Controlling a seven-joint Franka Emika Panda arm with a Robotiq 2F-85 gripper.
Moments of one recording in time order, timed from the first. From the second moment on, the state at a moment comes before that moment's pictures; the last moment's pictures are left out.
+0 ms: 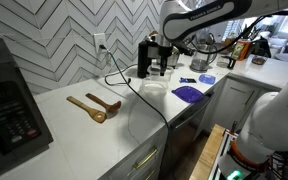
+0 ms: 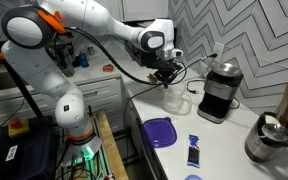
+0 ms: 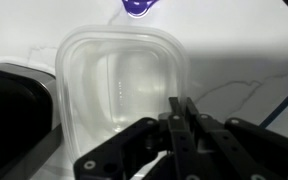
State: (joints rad) arm -0.02 -0.29 -0.06 -2.27 -0.13 2.07 -0.63
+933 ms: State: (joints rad) arm -0.05 -0.44 -0.18 -2.34 -0.26 1.90 -0.79
